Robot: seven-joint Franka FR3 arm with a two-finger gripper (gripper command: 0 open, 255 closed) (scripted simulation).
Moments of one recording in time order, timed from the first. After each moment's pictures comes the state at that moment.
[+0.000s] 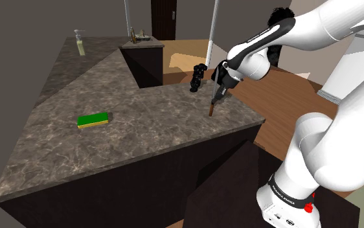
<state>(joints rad) 0.47 -0.23 -0.90 -2.53 0.37 2.58 -1.26</state>
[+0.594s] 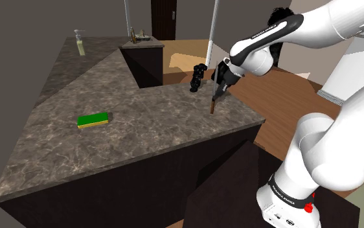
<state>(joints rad) 0.41 -0.28 -0.86 -2.52 0.29 2.54 -1.19</state>
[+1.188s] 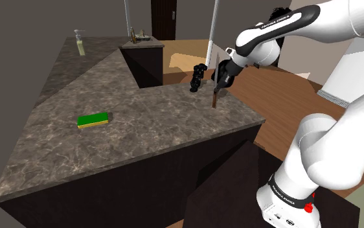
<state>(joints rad) 0.34 -0.36 -0.77 -2.47 0.18 2.43 -1.07</state>
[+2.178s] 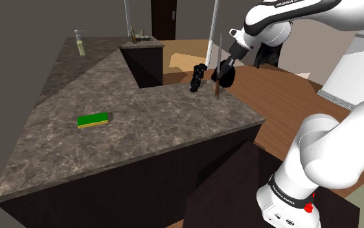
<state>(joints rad) 0.28 -0.45 -0.68 -2.35 0.10 2.23 -0.95</state>
